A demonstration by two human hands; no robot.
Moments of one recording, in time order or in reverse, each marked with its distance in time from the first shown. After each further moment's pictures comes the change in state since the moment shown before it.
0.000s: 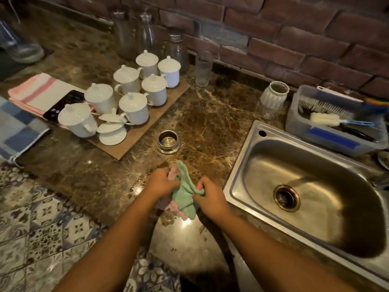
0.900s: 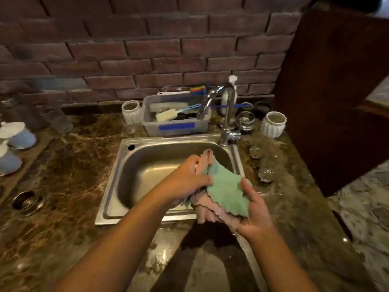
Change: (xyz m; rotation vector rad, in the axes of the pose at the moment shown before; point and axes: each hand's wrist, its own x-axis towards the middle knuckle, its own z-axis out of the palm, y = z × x) left_hand -0.231 0.316 0.269 -0.054 -0.635 0.489; right_hand -0.267 0.209 -0.288 1.993 0.159 0.085
